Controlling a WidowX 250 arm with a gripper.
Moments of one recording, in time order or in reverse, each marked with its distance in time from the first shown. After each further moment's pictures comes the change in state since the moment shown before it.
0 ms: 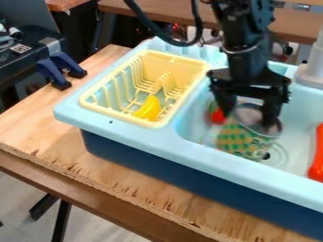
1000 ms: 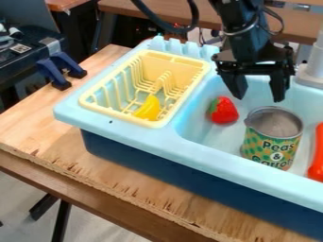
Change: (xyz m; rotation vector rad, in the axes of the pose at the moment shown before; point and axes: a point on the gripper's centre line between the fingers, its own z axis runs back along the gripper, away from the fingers) arm 0.032 0.011 0.014 -0.083 -0.107 0.053
